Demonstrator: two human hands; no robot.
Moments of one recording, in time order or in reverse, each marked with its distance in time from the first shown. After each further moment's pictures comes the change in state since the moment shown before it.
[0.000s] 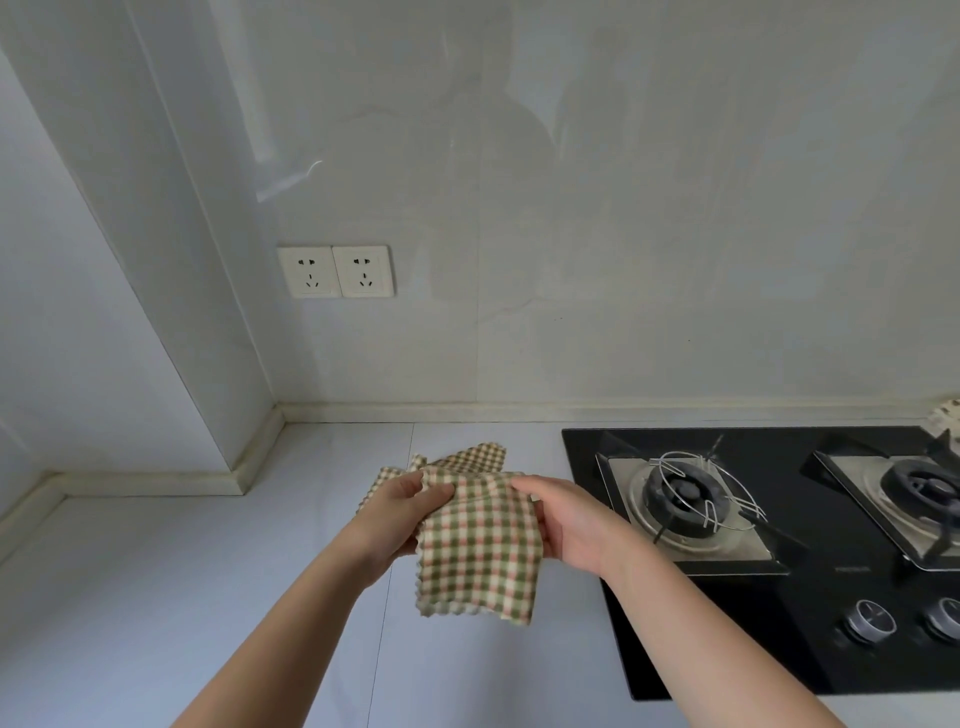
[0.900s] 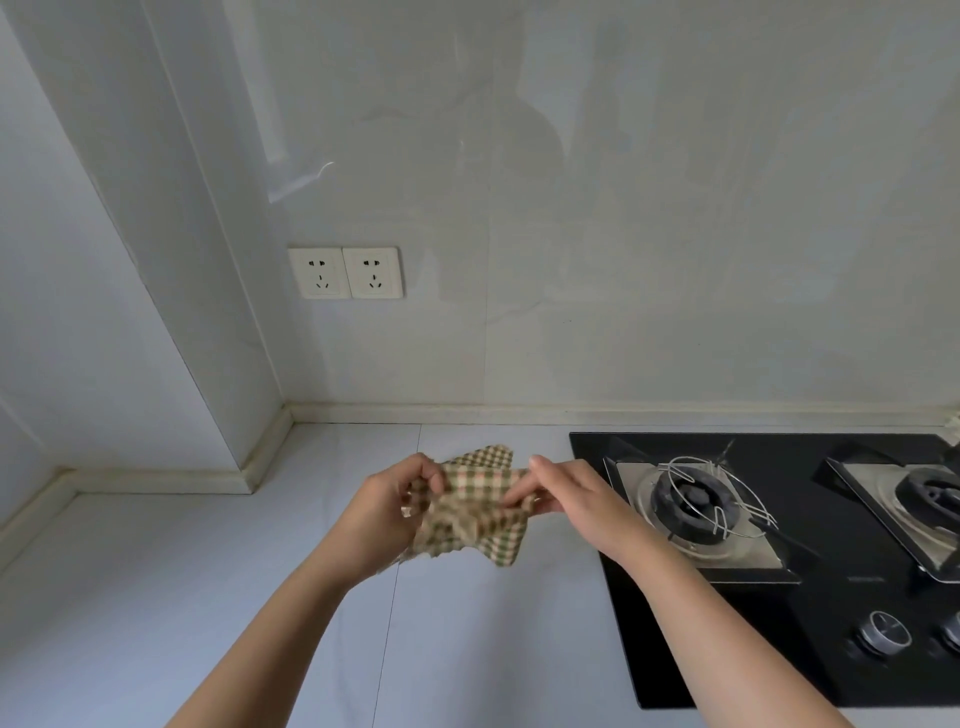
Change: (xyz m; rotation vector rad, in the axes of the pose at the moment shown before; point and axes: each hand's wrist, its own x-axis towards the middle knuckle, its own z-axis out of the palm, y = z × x) left_hand -0.011 0.001 -0.021 0.638 0.107 0.546; right_hand -0.015 -0.012 -0.007 -0.498 -0.027 -0.541
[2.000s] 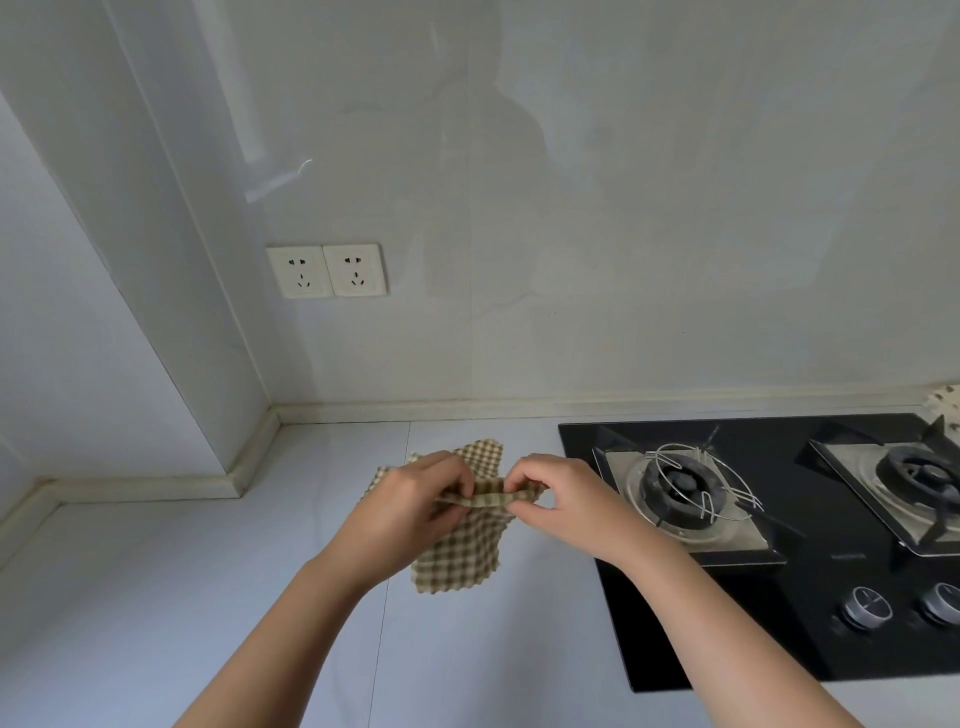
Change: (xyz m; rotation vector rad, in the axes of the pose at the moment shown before) left_hand 0.006 0.026 0.013 0.371 -0.040 0.415; right_hand -0.009 0.004 -0.005 -0.527 0.035 -0.178
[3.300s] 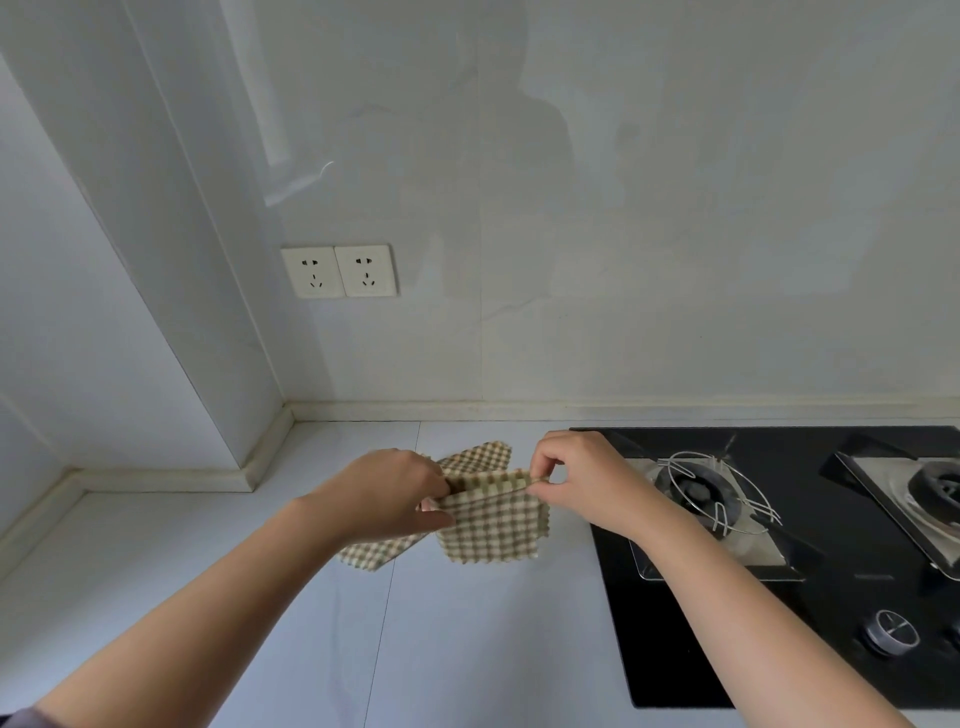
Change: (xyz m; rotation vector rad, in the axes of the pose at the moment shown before) left_hand 0.027 -0.017 -0.019 0.533 -0.475 -0.009; right_hand 0.017 0.008 -0.030 -0.132 0.000 0.015
